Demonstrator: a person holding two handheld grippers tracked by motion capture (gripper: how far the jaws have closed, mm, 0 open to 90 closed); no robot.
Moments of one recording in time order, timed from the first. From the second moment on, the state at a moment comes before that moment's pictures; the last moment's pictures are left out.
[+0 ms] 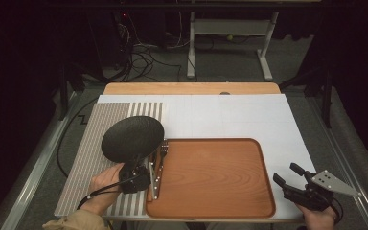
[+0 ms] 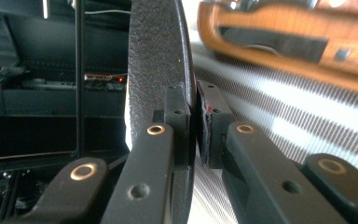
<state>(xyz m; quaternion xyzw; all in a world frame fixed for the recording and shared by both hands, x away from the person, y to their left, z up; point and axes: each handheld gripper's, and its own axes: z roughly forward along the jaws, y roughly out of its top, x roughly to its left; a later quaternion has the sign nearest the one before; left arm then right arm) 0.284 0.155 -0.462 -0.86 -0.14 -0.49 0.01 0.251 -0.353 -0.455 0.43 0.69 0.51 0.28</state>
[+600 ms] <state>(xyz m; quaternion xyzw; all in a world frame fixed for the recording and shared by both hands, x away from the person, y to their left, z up) 0.271 0.122 -0.441 -0.86 -0.10 -0.50 -0.02 0.251 -0.353 -0.456 0.43 0.69 0.51 0.28</state>
